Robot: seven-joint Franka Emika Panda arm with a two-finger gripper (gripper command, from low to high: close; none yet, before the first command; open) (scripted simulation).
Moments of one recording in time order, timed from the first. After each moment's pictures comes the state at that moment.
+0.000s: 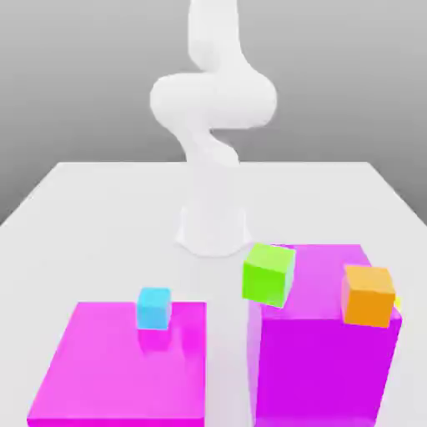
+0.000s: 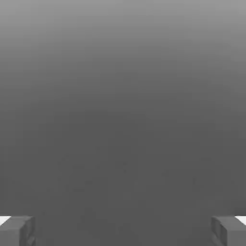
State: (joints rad) arm 0.05 -0.71 0.03 -2.34 0.01 2.35 0.76
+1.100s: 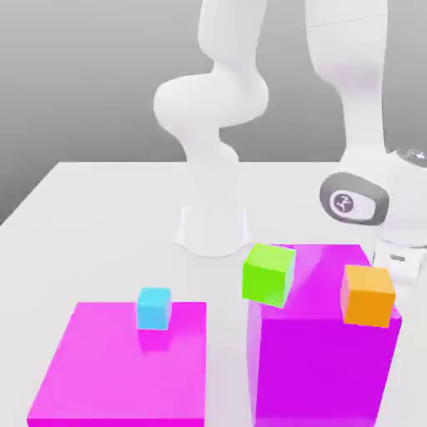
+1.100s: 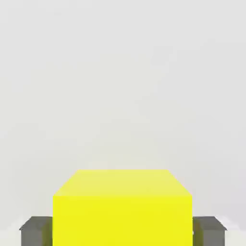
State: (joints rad) arm 0.60 0.34 0.16 -2.63 -0.29 2.96 0.70
